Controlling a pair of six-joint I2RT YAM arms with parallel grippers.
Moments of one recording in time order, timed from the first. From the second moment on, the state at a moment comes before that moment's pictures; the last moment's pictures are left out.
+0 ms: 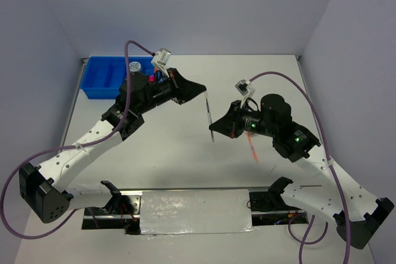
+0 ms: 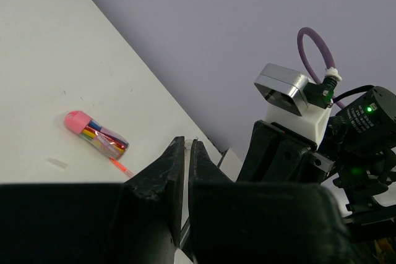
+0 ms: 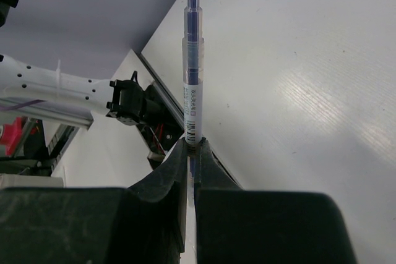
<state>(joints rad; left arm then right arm) -0.66 1.21 1.14 0.14 0.32 -0.74 0.65 0.86 0.96 -0.39 -0.42 0.56</state>
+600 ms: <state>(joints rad) -0.66 1.23 1.14 0.15 0.37 -0.80 0.65 0.88 1.03 -0.45 -0.37 0.50</state>
